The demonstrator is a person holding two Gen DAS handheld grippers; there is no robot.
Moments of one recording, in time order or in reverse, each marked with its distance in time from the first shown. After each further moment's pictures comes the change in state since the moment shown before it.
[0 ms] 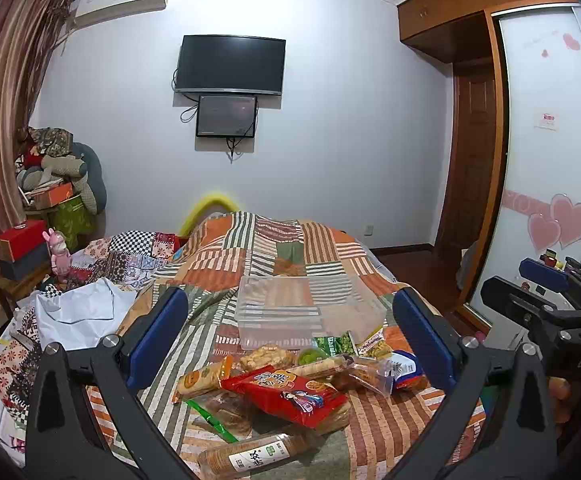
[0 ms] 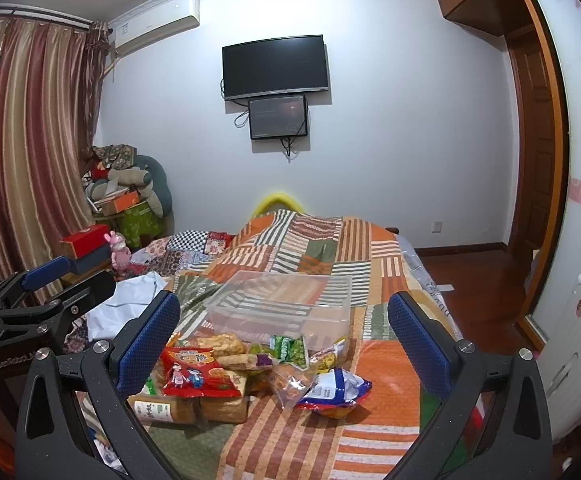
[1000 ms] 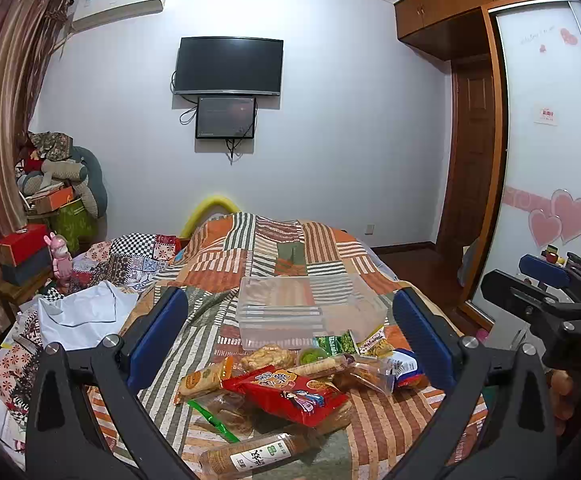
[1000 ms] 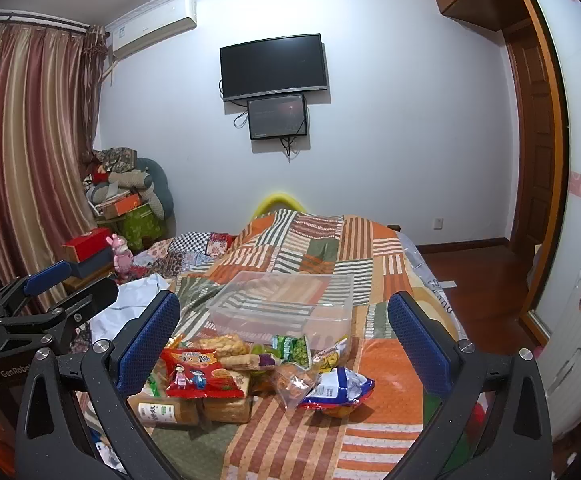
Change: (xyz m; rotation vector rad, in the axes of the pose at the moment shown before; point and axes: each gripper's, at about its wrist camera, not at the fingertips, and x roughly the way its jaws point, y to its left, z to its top) left arm -0.004 -0.004 0.000 0.012 0.001 0.004; right arm -0.001 0.001 0.000 0.016 -0.002 0.011
